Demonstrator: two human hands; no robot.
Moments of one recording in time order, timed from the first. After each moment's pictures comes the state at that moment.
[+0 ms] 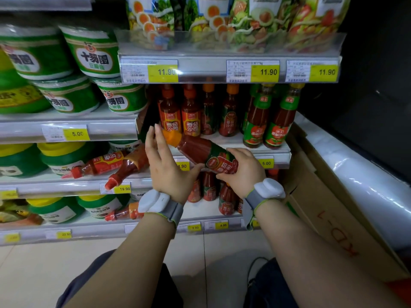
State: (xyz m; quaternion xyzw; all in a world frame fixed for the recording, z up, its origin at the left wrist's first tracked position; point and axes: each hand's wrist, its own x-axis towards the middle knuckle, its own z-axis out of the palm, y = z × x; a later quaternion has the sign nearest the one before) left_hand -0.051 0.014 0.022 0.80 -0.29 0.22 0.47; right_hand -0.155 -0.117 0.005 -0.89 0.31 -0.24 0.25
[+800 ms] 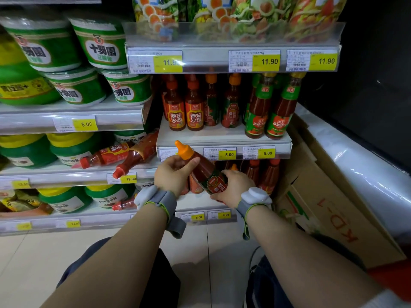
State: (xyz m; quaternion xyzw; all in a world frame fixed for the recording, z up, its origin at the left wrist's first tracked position) left_hand -0.042 0.032 -0.007 0.80 -0.15 -0.13 0.56; right_hand -0.161 -0.084 -0.037 -0.91 0.34 -0.04 0.23
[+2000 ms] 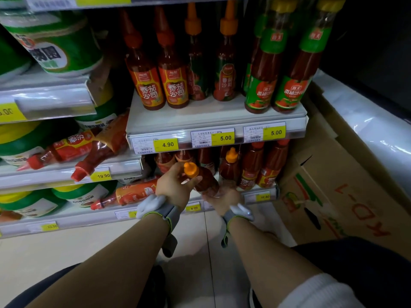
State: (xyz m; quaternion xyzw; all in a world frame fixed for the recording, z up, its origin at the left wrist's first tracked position) left_hand -0.034 0.003 -0.105 0.85 -0.28 -0.13 0.43; right_hand -0.137 -0.090 -0.190 -0.69 0.52 -0.06 0.50
